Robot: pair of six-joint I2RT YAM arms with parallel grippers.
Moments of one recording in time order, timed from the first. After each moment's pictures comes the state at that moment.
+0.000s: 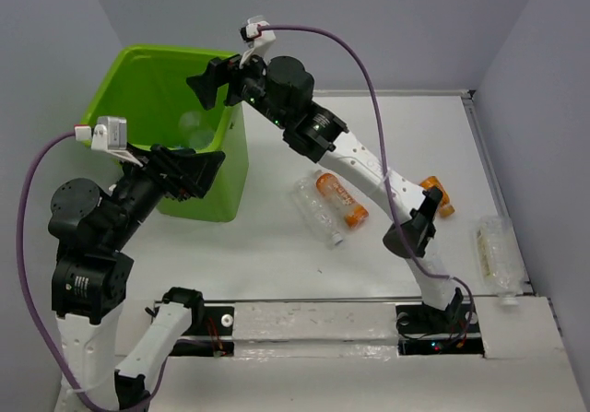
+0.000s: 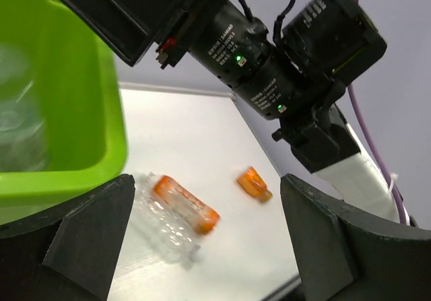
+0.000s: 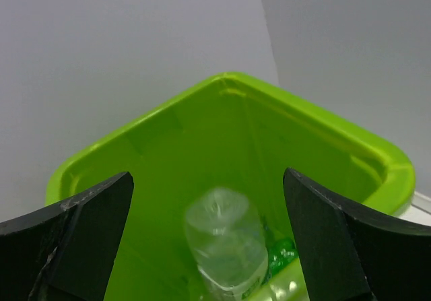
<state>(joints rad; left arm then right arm) -0.19 0.67 1.37 -0.63 0.29 -0.56 0.95 2.22 2.57 -0.11 0.09 0.27</state>
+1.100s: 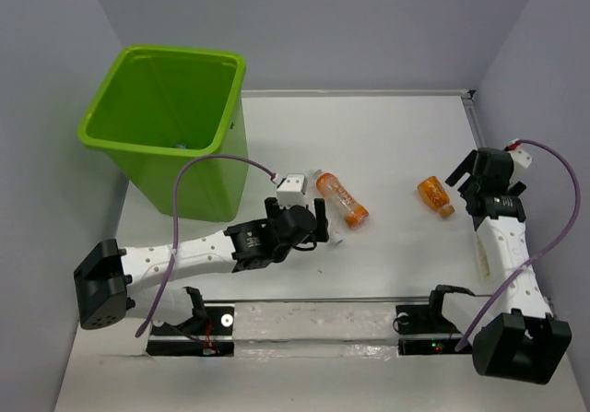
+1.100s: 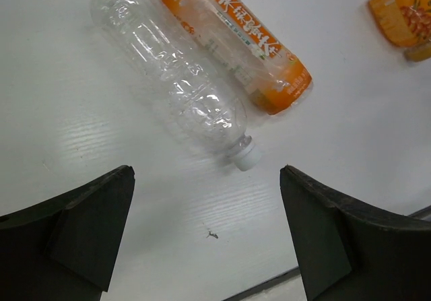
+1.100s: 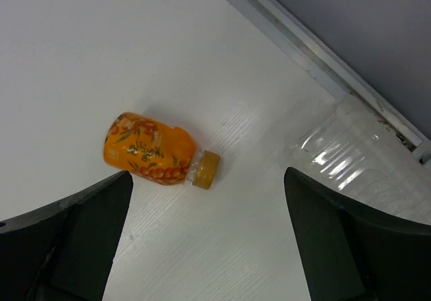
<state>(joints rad) -1.18 1.24 0.86 -0.29 -0.58 -0.80 -0.15 0.96 0.85 -0.53 0.44 0.48</state>
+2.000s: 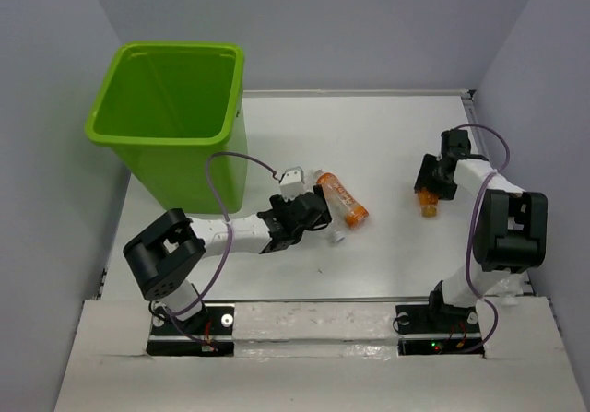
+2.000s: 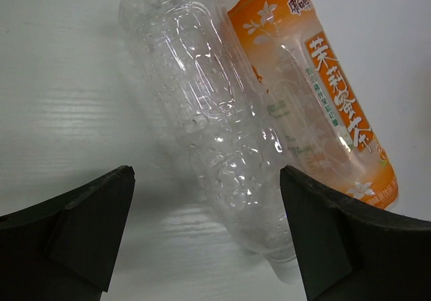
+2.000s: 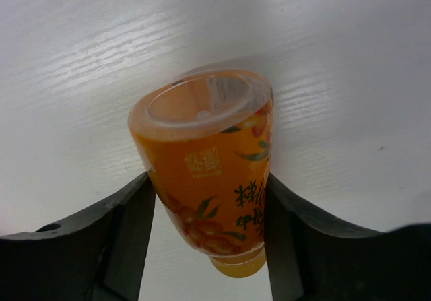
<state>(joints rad) -1.00 1.58 0.80 0.04 -0.58 -0.96 -0.11 1.65 1.04 -0.50 0.02 0.25</state>
